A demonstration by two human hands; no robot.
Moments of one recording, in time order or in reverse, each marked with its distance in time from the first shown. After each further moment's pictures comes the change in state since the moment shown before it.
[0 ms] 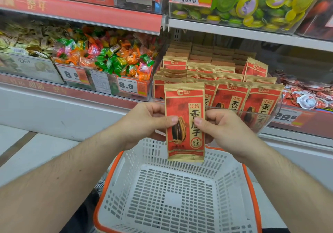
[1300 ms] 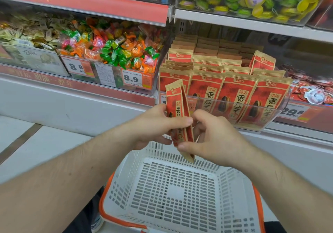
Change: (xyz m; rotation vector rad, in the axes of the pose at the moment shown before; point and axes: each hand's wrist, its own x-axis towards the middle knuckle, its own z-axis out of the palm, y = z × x) left_hand -0.006 -0.005 0.014 0.062 -0.064 -0.128; right_hand -0.015 -0.003 0.025 -0.587 -0.060 -0.088
